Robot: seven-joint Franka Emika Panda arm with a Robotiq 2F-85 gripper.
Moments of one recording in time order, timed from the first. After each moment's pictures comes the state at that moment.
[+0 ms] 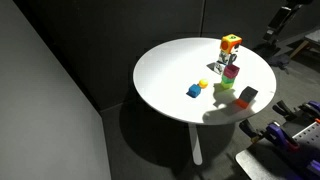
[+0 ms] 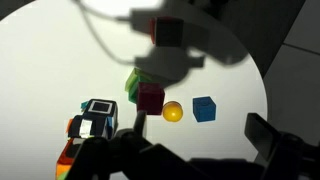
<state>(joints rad) 0.08 -0.41 -0.18 -2.61 0.10 2.28 -0.39</state>
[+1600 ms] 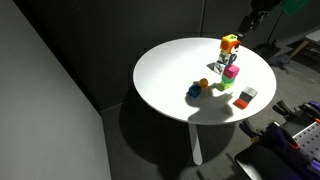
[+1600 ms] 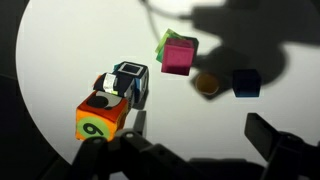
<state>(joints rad) 0.01 -0.22 0.05 -2.51 -0.19 2.50 -0.02</state>
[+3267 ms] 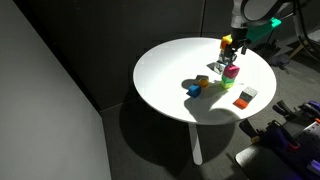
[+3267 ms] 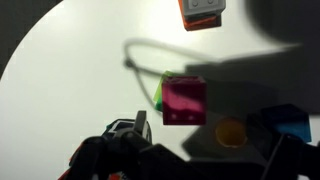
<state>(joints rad) 0.03 0.21 0.01 -2.27 -0.23 2.39 0.17</state>
